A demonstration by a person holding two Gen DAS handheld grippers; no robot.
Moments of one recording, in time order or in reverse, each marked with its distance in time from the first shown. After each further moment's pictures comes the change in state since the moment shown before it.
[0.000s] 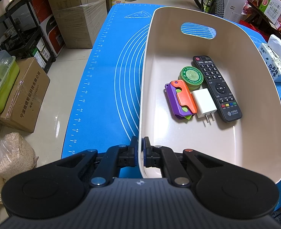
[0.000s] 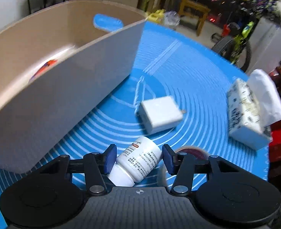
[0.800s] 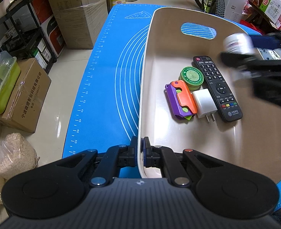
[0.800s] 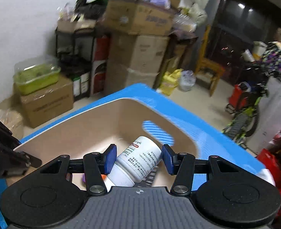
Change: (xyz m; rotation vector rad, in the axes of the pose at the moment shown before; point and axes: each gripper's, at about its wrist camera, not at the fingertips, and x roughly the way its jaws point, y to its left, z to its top) left arm -0.001 -0.001 0.000 0.002 -0.001 0.006; right arm -0.046 0.106 0.128 -0.164 -0.233 0.078
